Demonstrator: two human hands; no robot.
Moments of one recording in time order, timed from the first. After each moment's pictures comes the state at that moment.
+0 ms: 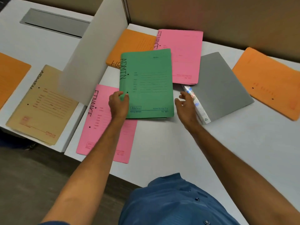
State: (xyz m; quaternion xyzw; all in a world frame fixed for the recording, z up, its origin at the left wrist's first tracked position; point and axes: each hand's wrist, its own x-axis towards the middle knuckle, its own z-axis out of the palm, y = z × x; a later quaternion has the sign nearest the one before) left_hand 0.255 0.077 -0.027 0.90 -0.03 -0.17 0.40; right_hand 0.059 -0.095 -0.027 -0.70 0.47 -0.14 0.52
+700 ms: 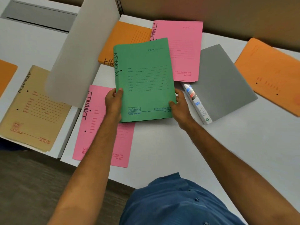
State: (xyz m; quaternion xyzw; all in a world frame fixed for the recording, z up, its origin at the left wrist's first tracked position) left_hand 0.274 0.058 -0.028 0.78 0.08 -0.26 0.56; right_hand 0.085 -0.096 -0.038 -0.62 0.47 -0.08 0.62
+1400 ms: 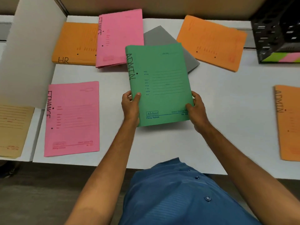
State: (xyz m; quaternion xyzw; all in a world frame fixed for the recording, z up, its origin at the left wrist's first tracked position) left_hand 0.035 -0.001 -0.022 0.71 0.01 -0.36 0.61; right_hand -0.180 -0.105 -0.006 -0.55 0.58 -0.18 0.57
